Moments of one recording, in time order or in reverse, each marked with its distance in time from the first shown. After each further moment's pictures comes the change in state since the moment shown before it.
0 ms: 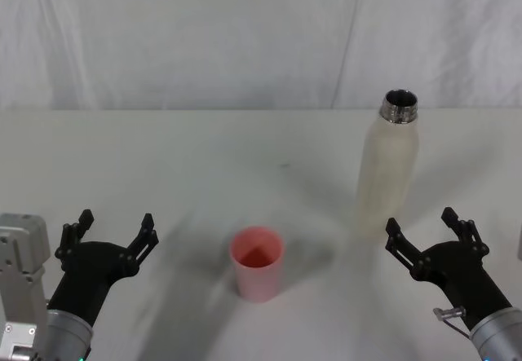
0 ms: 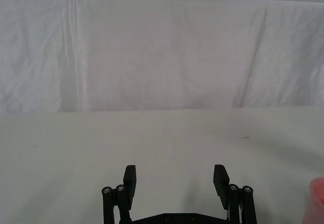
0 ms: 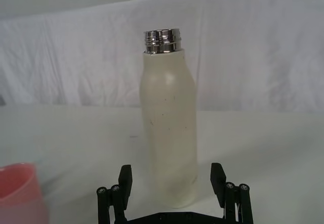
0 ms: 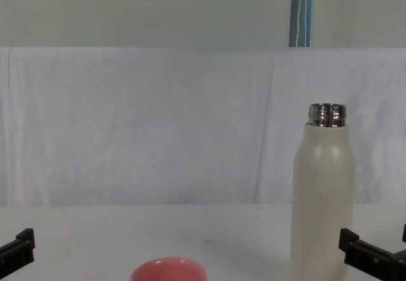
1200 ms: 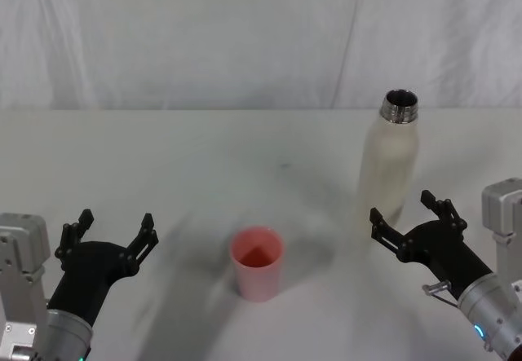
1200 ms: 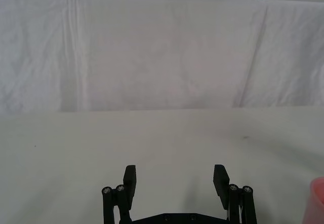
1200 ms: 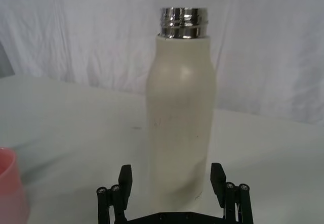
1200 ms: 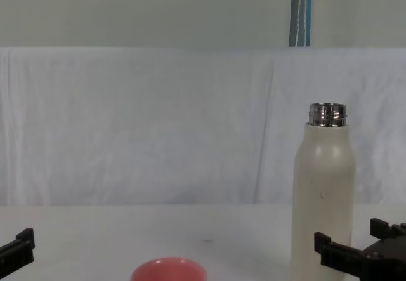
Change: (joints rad) left arm 0.000 0.000 0.000 0.000 0.000 0.000 0.000; right arm 0.163 0.044 -0.027 0.131 -0.037 0.063 0.082
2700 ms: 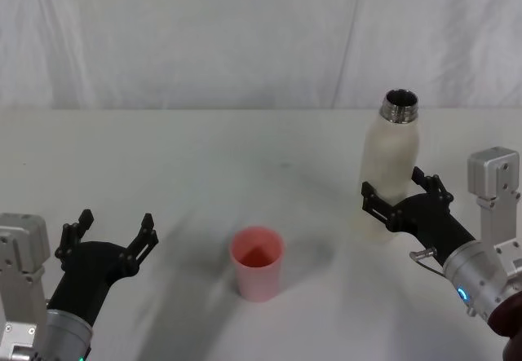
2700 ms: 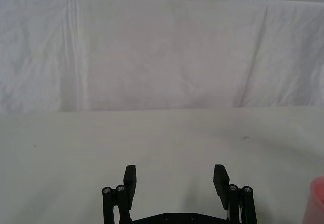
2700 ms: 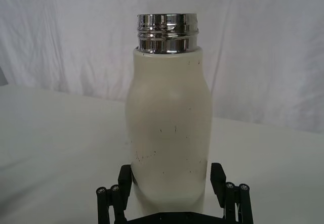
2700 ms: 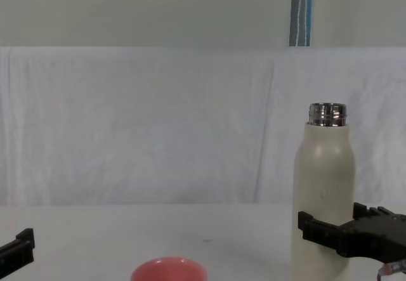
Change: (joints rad) left arm 0.000 0.000 0.000 0.000 0.000 0.000 0.000; right arm 0.145 -0.036 -0.014 0.144 0.022 0.001 0.011
